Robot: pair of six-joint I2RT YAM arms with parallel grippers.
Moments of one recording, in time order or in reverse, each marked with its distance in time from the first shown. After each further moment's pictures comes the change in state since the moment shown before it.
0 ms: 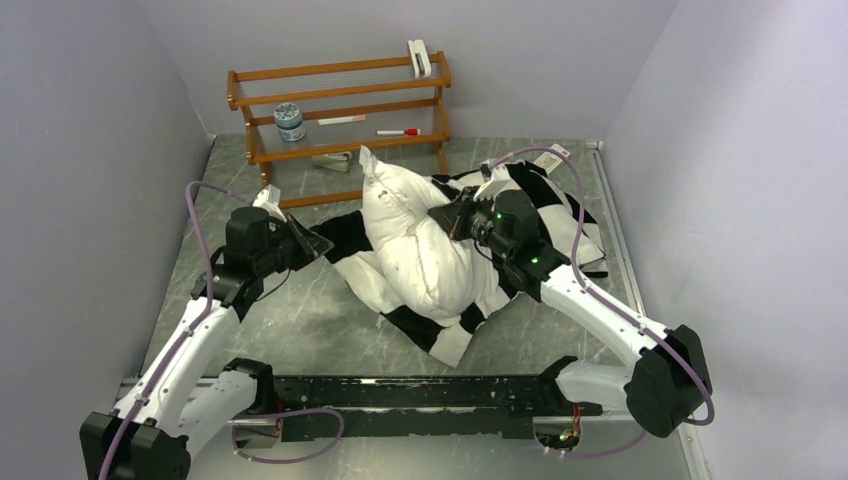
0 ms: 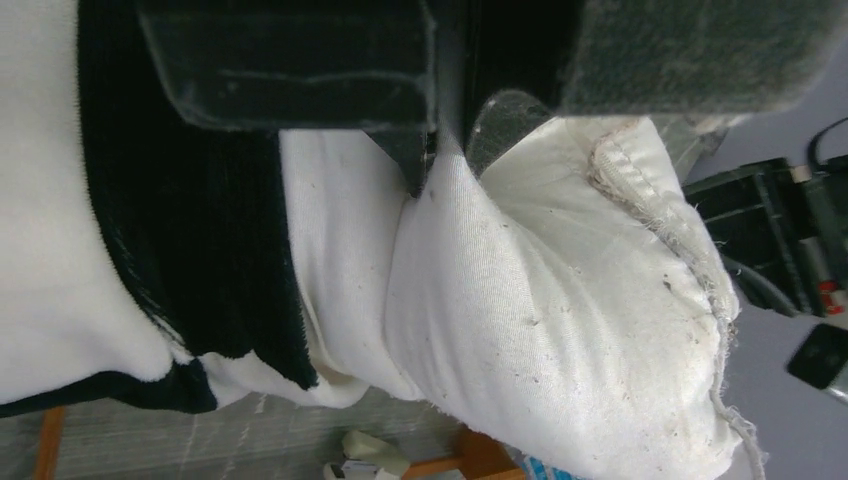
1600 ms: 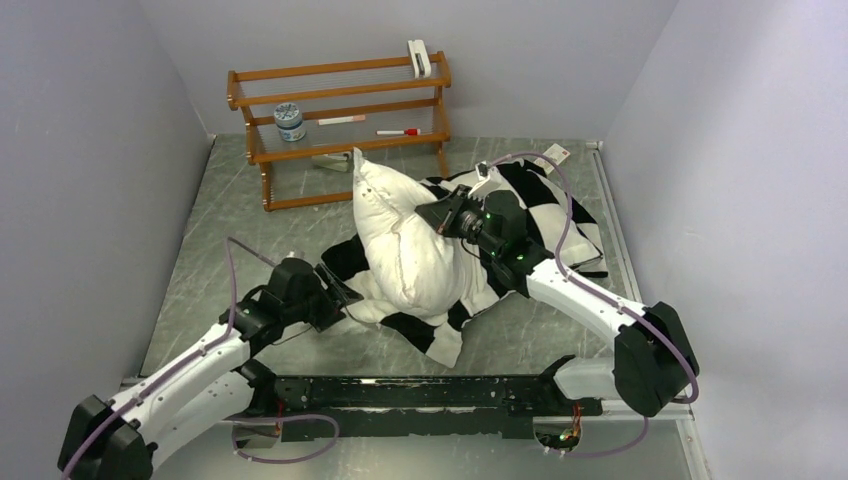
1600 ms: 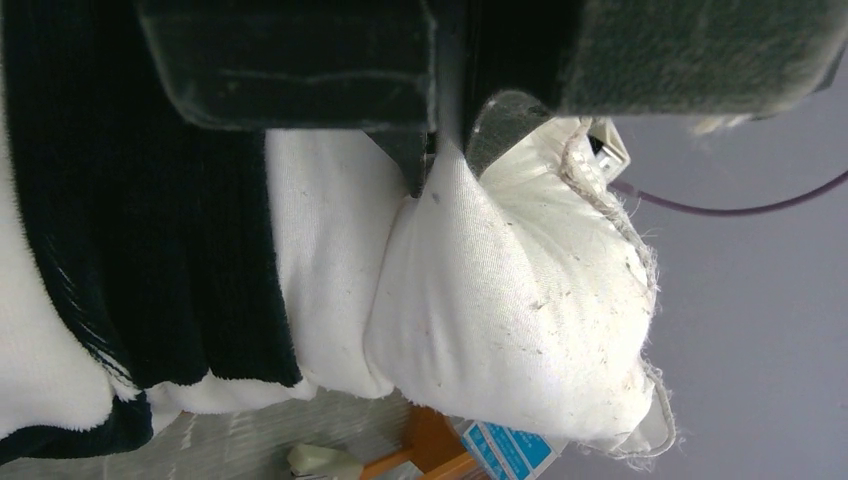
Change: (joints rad) left arm -0.304 -0.094 -0.272 -0.079 -0.162 -0.419; right arm 0.014 0.111 -0.021 0.174 -0.018 0.249
